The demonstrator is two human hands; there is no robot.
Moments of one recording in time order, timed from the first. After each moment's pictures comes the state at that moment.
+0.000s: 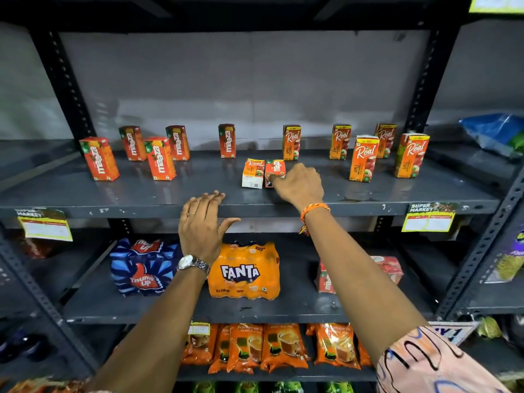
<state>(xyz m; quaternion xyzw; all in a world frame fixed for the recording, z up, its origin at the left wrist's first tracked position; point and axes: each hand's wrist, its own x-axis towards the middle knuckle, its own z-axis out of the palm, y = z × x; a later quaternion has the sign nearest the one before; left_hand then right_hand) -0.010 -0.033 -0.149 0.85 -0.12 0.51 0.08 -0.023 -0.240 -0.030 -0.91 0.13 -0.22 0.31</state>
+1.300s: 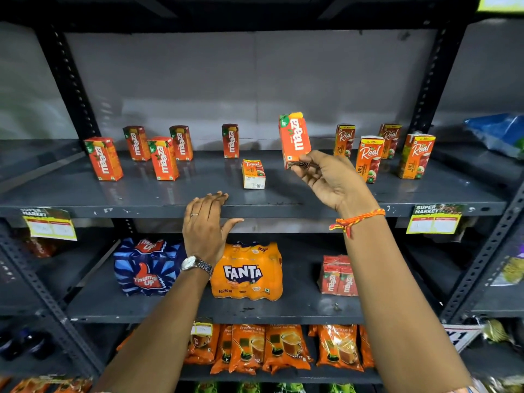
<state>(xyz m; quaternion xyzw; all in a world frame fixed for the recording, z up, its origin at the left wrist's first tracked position) -0.011 -0.034 -0.149 0.85 -0.13 0.50 0.11 -0.078 -0.268 0.015 -0.50 0.06 -0.08 0.86</state>
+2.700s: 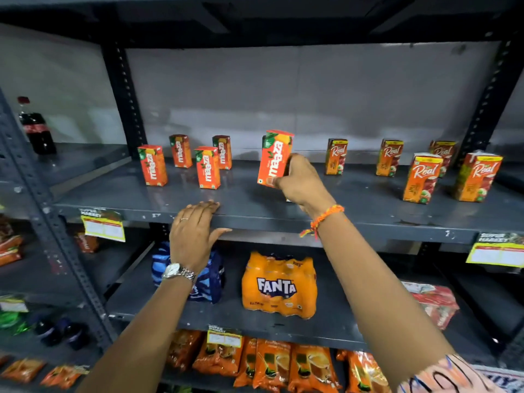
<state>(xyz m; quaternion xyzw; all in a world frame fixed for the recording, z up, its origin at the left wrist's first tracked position) -0.008 0.079 -0.136 0.88 -0.11 0.45 0.06 -0.007 -0.153 0.004 -0.87 -0.05 -0.16 0.47</state>
